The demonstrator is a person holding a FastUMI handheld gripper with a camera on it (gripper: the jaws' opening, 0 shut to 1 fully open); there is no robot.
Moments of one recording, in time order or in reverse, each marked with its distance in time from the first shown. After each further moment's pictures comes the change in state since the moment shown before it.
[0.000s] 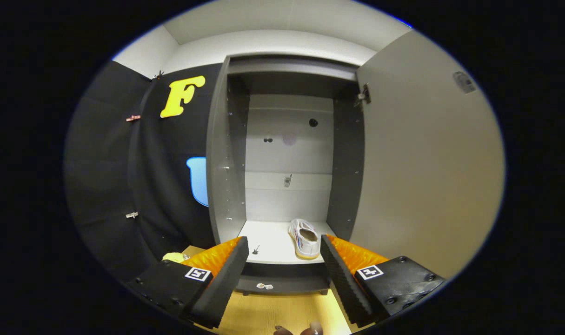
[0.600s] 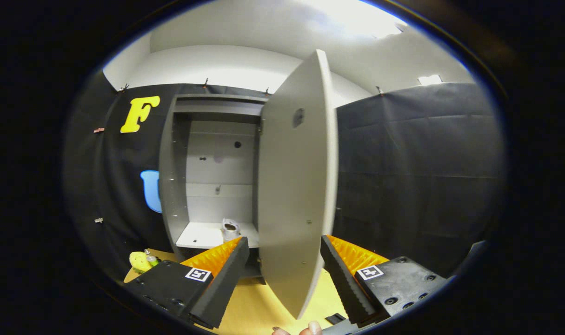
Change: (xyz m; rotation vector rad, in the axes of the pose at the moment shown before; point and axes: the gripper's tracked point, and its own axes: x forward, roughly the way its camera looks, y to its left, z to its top) arm -0.181 -0.174 0.021 0.005 -0.104 -0.374
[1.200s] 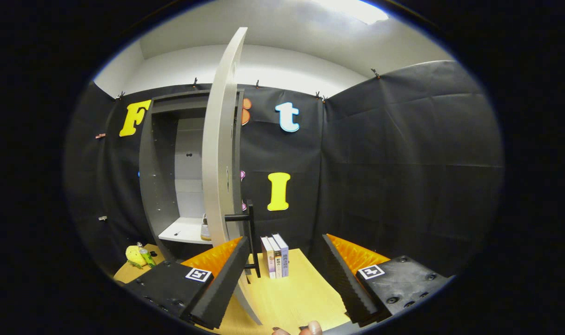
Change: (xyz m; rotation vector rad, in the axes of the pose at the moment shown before) arm 0.075 -0.080 -0.041 0.041 0.072 0.166
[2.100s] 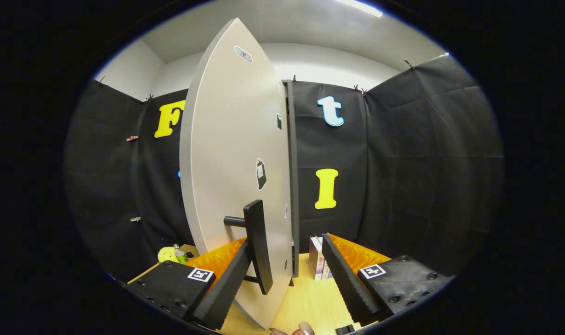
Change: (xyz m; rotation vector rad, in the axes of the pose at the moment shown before) arm 0.017 0.135 -0.017 0.030 0.002 0.215
